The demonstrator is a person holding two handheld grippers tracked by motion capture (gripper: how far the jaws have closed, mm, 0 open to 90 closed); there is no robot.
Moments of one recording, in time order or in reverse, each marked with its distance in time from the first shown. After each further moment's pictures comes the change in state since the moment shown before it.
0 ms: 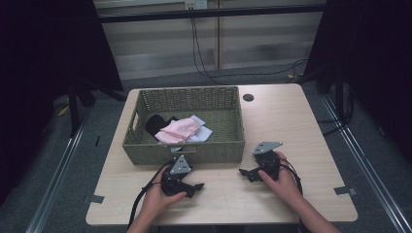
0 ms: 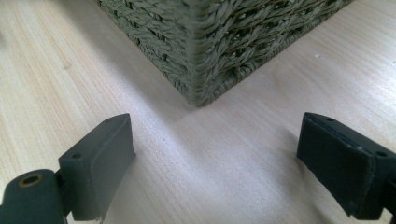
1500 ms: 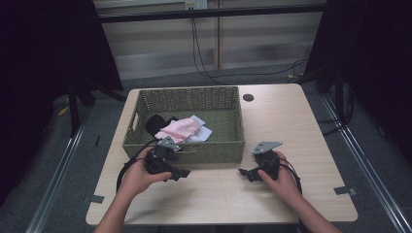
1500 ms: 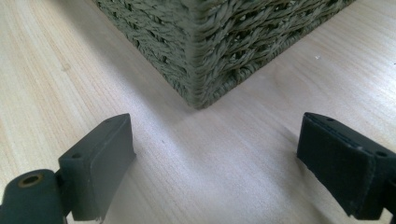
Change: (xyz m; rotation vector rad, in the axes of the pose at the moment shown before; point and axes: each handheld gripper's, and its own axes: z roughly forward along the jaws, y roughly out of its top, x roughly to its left) left arm 0.038 0.055 -0.062 0.206 -0.047 -0.112; right arm 0.000 0.001 0.001 0.004 -0.001 0.006
